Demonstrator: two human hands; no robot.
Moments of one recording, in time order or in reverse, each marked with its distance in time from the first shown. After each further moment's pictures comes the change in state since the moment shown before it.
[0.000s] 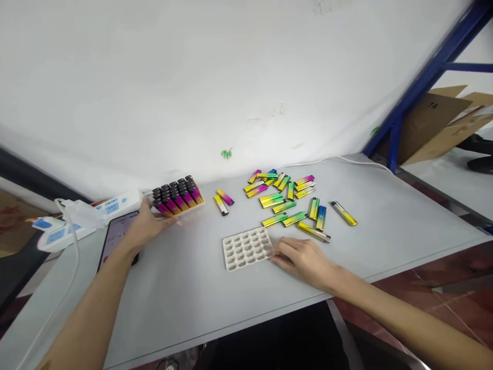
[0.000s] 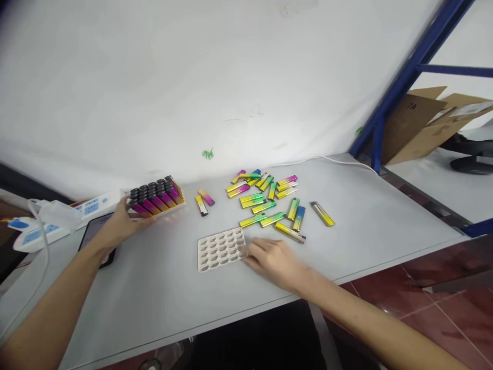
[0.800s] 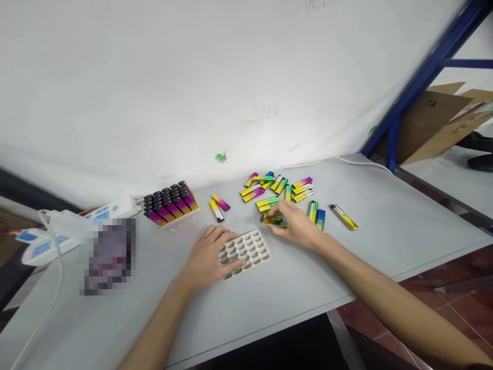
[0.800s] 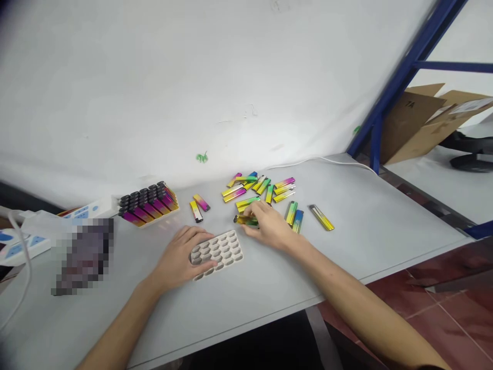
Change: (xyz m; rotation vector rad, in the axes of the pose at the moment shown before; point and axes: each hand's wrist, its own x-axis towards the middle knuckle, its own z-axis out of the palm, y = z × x) left_hand -0.086 0.092 0.060 -0.106 -0.326 0.740; right_hand 0.062 0.052 -0.017 0.183 0.120 0.152
